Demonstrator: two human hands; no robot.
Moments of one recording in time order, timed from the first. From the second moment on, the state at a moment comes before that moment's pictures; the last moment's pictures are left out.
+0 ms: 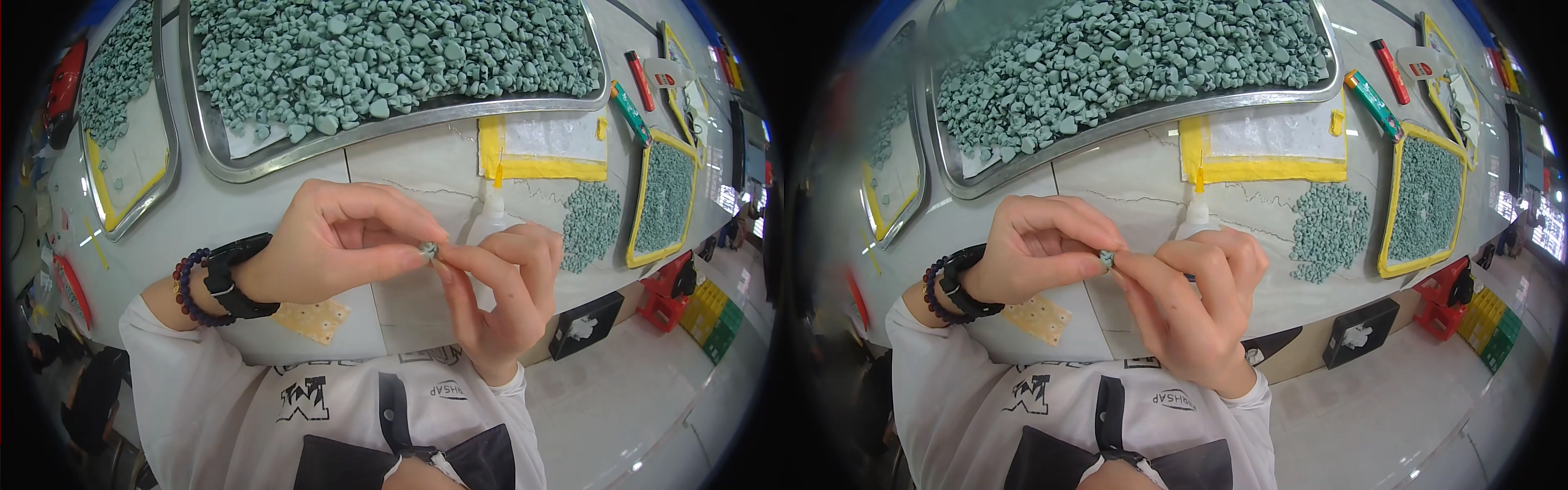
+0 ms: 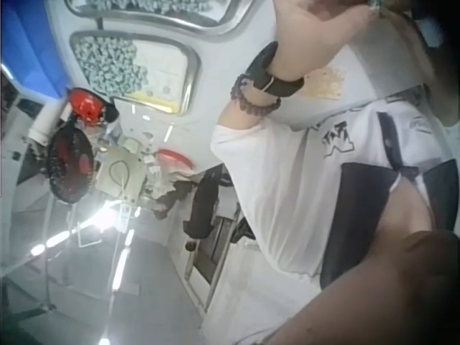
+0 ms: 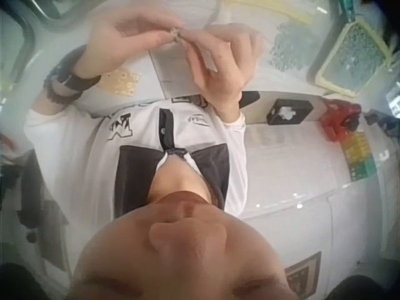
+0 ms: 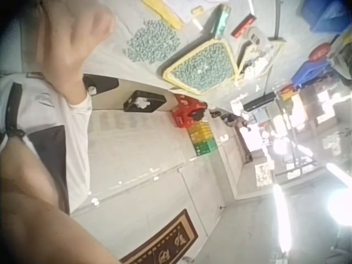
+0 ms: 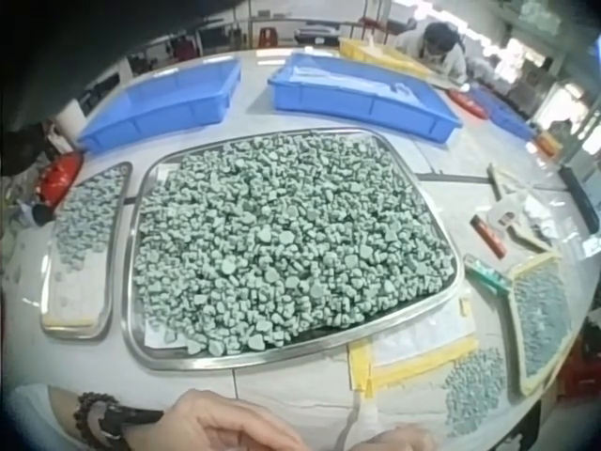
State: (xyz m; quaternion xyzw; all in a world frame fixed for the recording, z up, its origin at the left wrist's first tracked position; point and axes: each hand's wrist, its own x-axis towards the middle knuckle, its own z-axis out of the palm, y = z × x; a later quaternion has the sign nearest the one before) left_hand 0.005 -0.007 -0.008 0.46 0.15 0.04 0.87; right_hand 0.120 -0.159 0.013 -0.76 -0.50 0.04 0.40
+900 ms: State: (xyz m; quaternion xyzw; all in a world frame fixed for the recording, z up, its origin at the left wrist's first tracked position) left_hand 0.001 -0.008 -0.016 0.54 0.12 0.07 0.83; right_hand 0.122 -0.157 0.017 -0.76 -0.51 0.07 0.40
